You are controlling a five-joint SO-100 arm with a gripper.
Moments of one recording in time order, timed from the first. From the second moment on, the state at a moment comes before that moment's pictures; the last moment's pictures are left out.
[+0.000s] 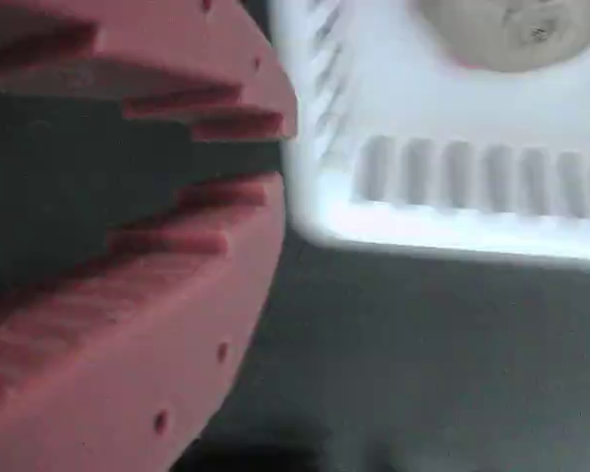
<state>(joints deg) -17.4 105.6 82.2 78.1 10.9</state>
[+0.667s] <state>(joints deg) -3.4 143.7 138.4 61.2 4.1</state>
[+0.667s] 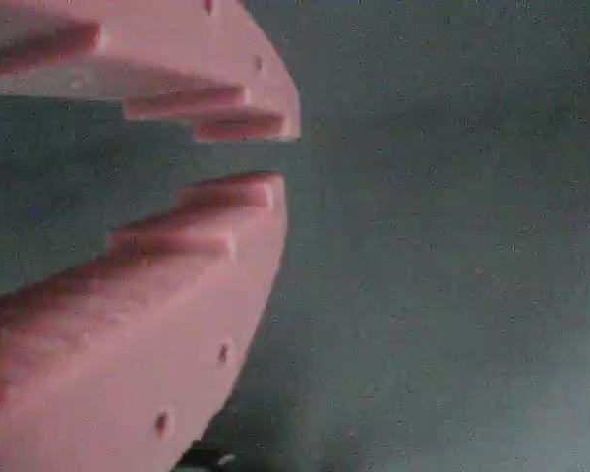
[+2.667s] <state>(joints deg) -2.7 186.0 167.9 70.8 2.0</state>
